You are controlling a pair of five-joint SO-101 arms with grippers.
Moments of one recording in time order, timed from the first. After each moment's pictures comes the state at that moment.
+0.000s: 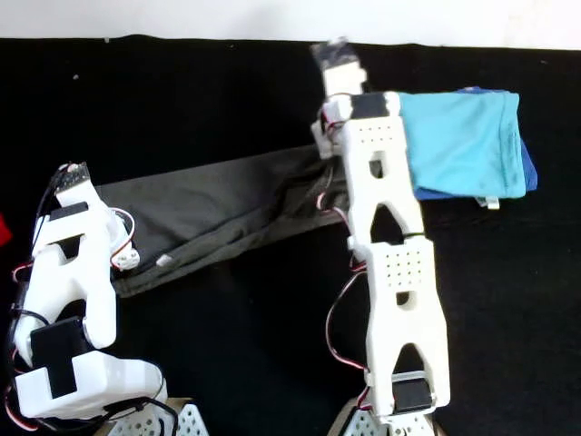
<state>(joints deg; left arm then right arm) -27.5 -0.6 41.5 48.9 -17.7 -14.0 58.5 -70.8 83.0 9.0</state>
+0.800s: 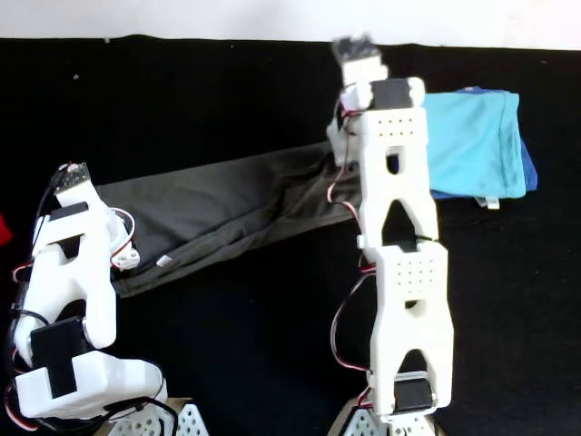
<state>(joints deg) -27.5 -0.6 41.5 48.9 -17.7 -13.7 47.8 -62.4 100.2 11.6</state>
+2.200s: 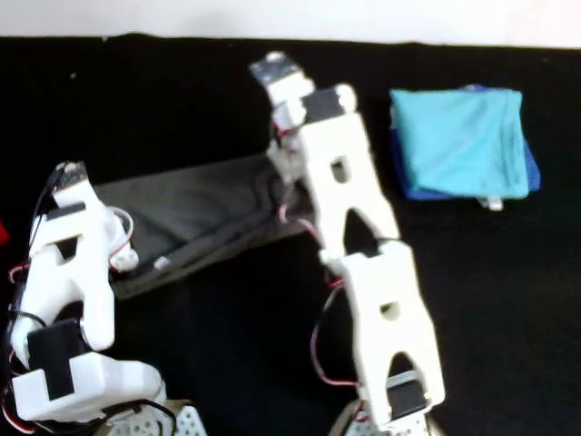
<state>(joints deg) -27.5 -0.6 41.5 48.9 -17.7 -24.4 51.6 -69.4 100.2 12.6</state>
